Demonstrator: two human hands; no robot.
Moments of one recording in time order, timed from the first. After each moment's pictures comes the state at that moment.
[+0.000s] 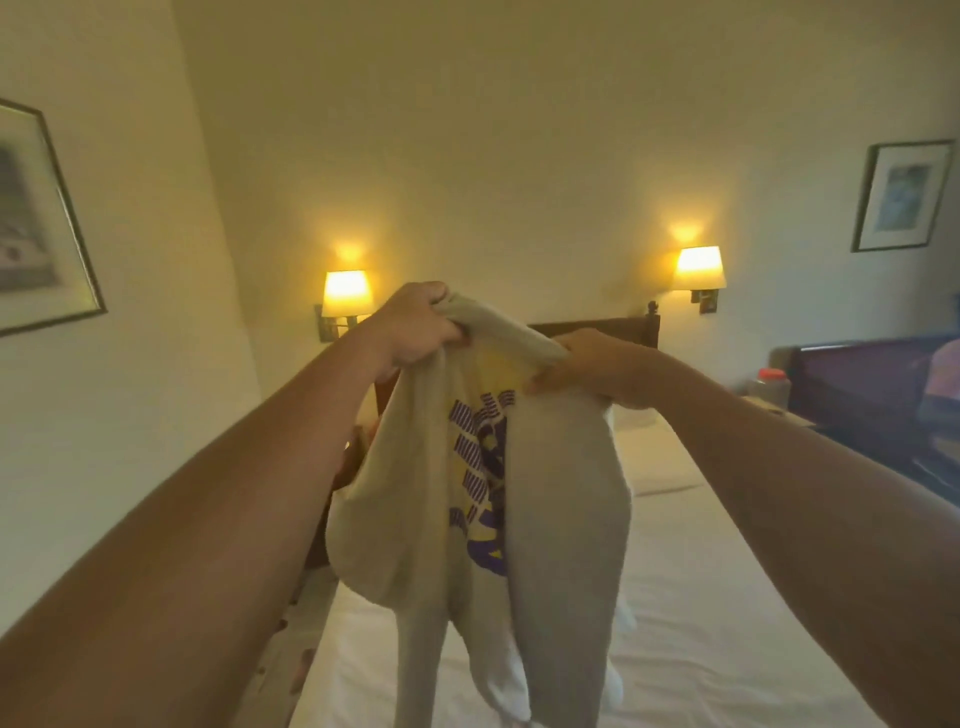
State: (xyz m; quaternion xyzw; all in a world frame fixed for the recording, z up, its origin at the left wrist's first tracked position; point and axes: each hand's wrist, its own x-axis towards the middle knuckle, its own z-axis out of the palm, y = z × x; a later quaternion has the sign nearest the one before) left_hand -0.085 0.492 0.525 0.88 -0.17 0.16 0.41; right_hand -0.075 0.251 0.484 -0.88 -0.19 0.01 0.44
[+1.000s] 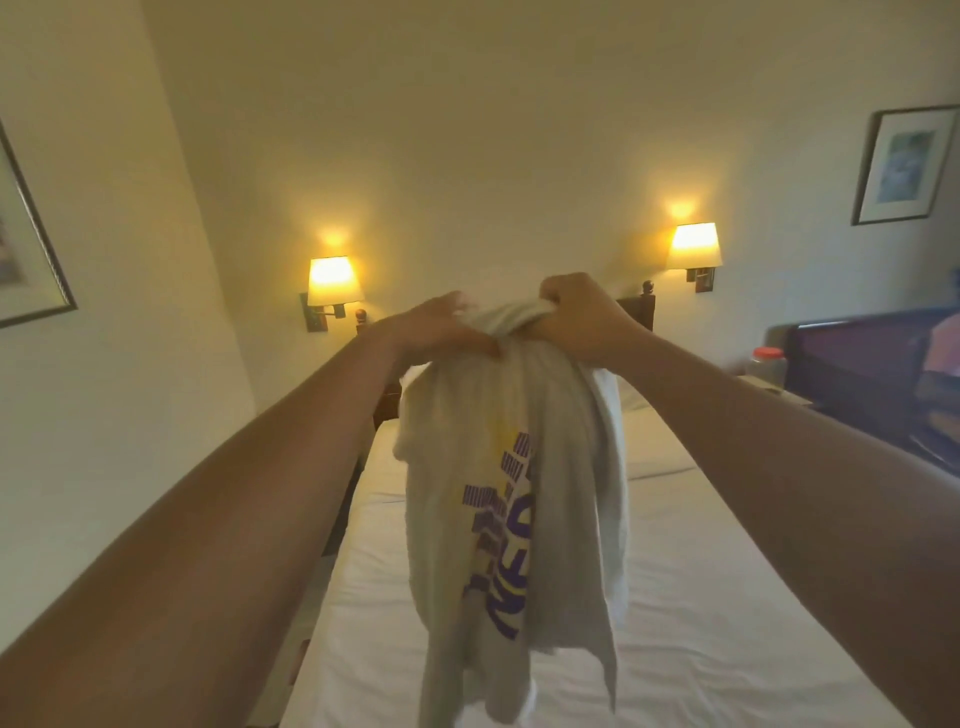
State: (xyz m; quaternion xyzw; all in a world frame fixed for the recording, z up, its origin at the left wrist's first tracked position) left_hand -0.042 0.447 0.514 0.91 -0.16 0.01 0.39; right_hand -0.041 0.239 0.498 -0.88 -0.19 -0.25 0.36
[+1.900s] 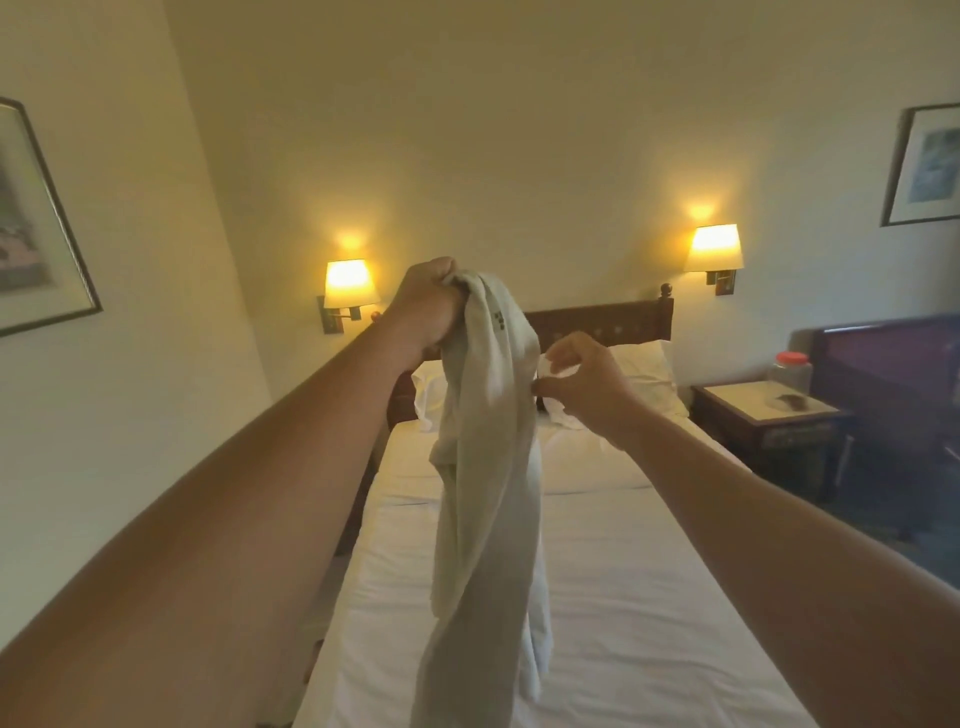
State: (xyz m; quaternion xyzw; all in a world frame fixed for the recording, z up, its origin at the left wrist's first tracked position) left_hand -0.038 0.446 0.528 0.82 -0.12 0.17 0.54; right_hand -0.035 0.251 0.431 -0.83 -0.10 -0.18 0.52
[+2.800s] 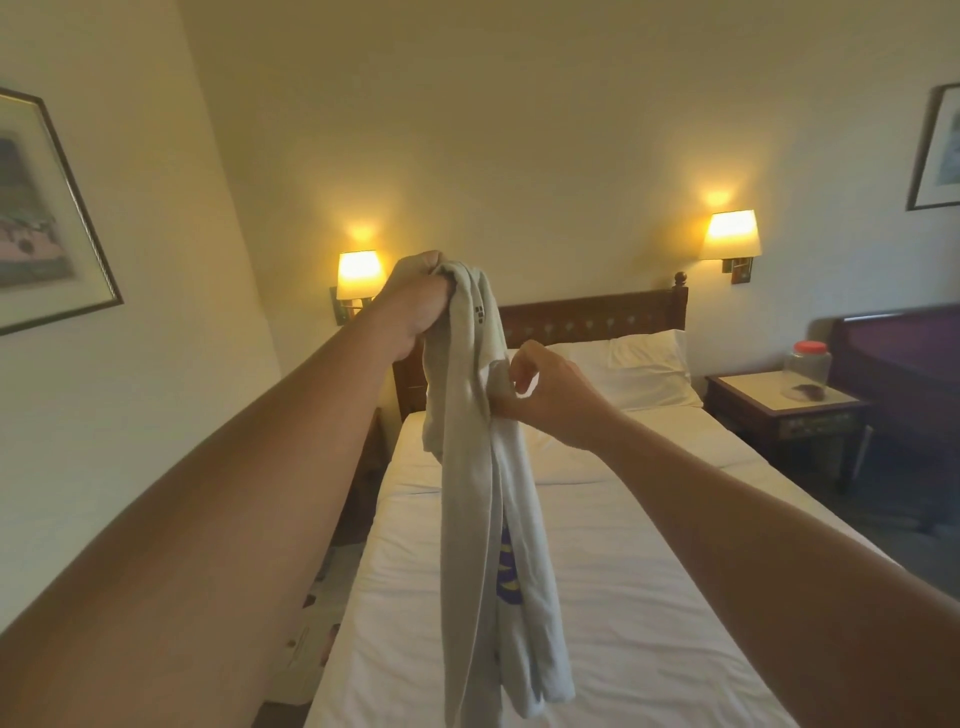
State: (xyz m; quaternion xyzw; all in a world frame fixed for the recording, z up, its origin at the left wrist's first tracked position) left_hand -0.051 0.470 0.524 0.81 -0.10 0.17 0.55; right_hand -0.049 0.291 0.415 -0.86 -0.24 -0.20 0.39
